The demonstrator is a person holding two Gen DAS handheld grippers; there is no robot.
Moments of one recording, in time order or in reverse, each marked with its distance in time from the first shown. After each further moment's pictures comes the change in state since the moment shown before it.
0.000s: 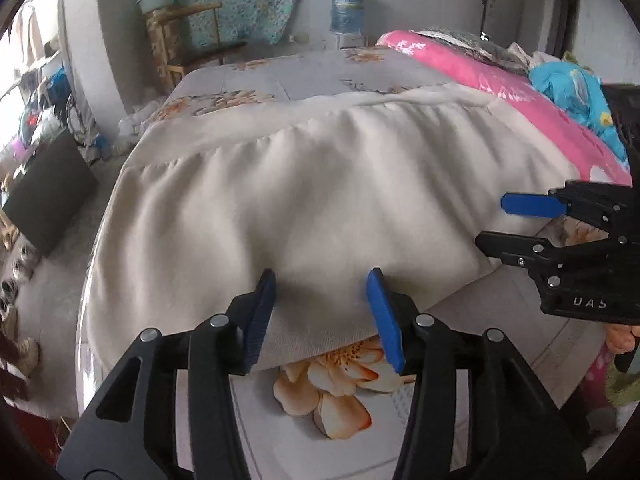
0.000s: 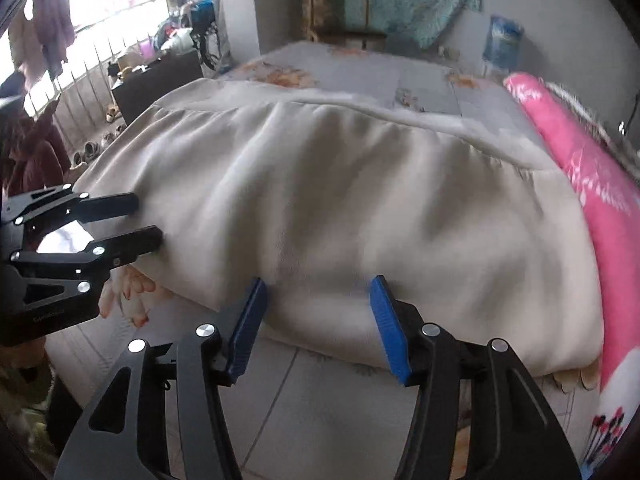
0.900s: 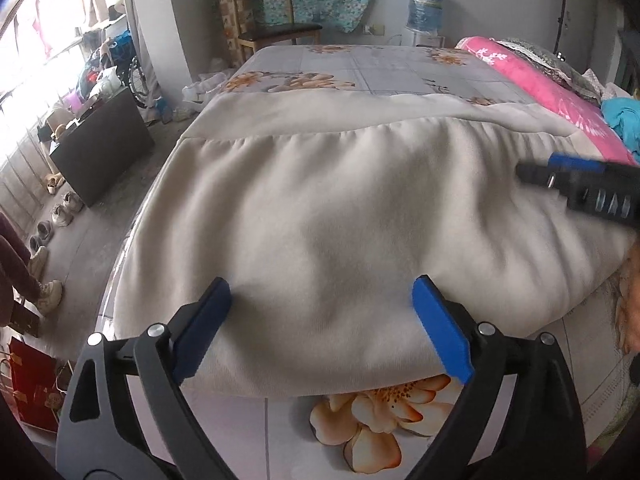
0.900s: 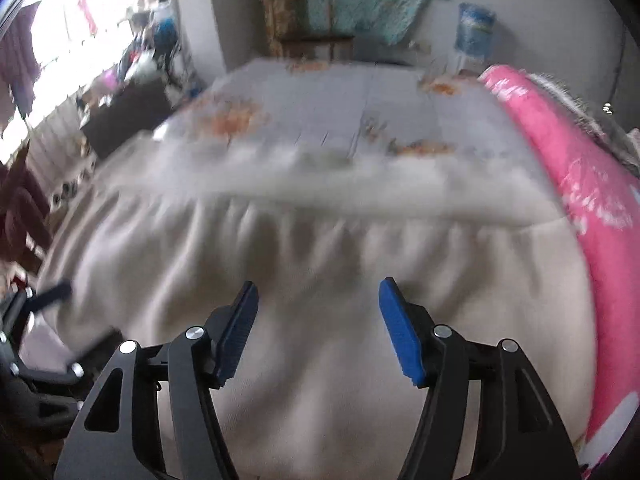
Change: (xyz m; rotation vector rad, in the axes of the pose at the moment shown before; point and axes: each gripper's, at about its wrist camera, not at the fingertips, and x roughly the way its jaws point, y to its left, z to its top) left arm 0.021 0.016 0.009 -0.159 0.043 0.220; right arm 0.026 -0.032 0.064 0.091 -0.085 -0.083
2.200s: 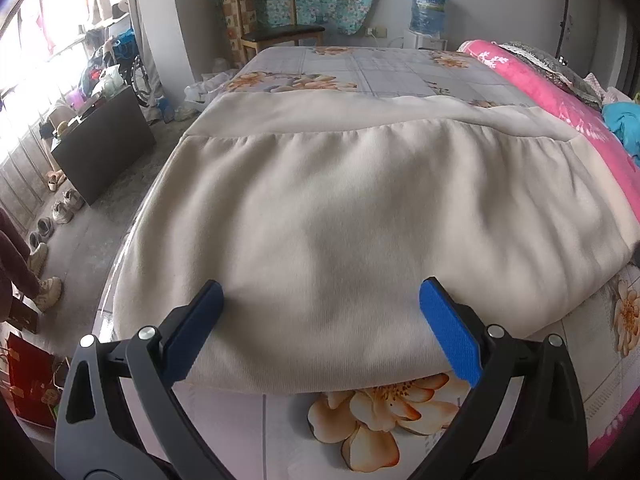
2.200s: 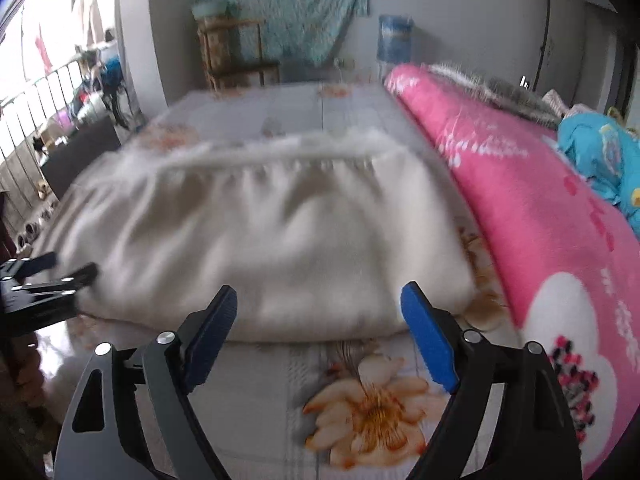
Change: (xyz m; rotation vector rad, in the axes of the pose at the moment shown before) left arm 0.000 0.001 -0.005 -0.009 -0.010 -0.006; right arm -0.115 -0.033 -0.100 0.122 -0.108 -0.161
